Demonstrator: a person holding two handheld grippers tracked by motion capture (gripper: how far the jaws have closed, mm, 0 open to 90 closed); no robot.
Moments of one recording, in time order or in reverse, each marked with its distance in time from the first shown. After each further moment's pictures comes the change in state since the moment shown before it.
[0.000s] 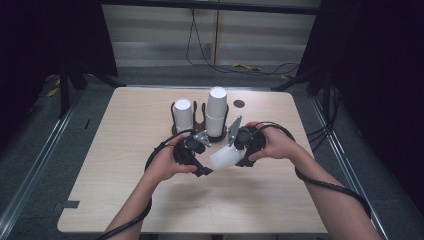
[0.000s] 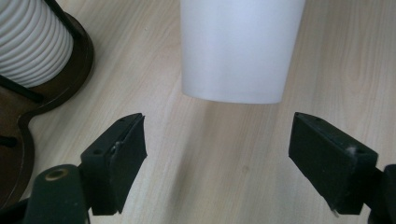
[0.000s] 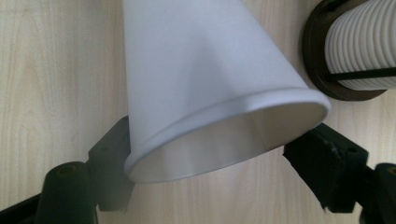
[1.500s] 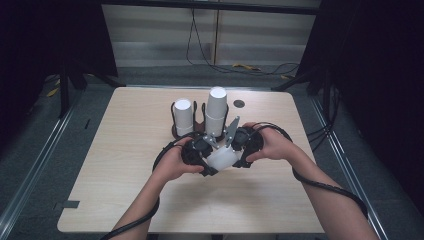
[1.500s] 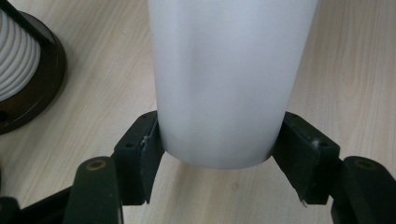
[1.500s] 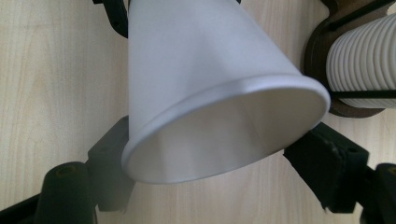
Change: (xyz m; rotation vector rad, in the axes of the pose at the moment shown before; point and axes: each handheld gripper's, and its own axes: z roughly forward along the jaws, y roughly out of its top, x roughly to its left) left arm -0.004 0.013 0.017 0.037 -0.044 0.015; right arm 0.003 0.008 0.000 -0.032 0.000 -0.027
